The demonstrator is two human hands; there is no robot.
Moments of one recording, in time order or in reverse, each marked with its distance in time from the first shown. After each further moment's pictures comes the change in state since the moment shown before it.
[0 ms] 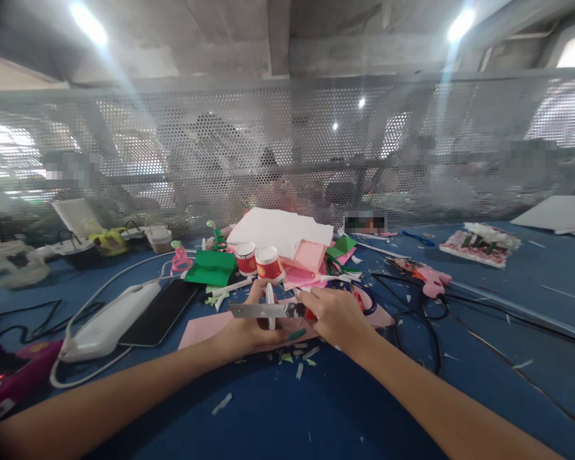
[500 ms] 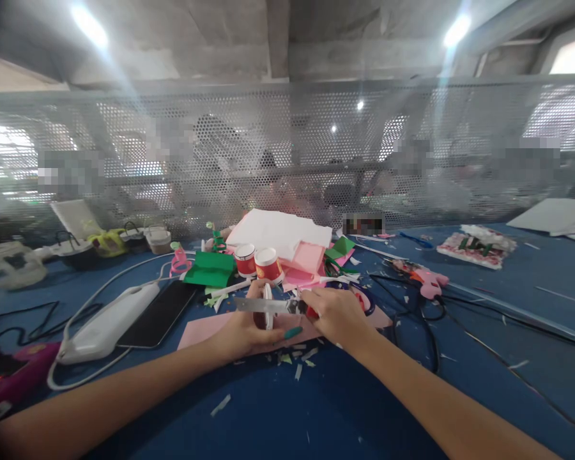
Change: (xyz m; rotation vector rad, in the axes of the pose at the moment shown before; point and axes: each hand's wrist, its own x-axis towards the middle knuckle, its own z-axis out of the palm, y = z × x) left_hand 0.000 0.003 -0.003 0.034 0.015 0.041; right_hand 0.000 0.006 0.000 -0.012 -0.005 0.024
